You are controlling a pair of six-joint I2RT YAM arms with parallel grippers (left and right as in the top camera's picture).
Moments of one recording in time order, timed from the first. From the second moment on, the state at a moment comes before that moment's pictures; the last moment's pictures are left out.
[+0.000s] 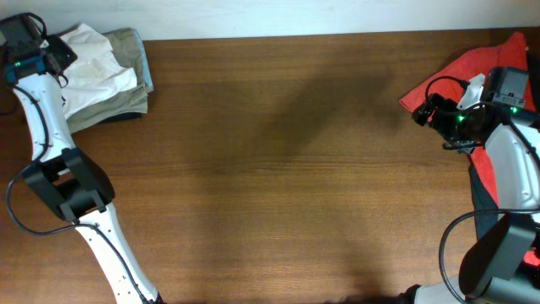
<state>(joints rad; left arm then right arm) 0.41 2.67 2.64 -0.68 0.02 -0.30 -0.36 1.68 1.34 -0.75 -0.31 0.23</state>
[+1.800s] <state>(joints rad) 0.30 2.69 2.70 -0.97 -0.16 -0.26 -0.36 1.68 1.34 -0.75 -0.31 0.23</state>
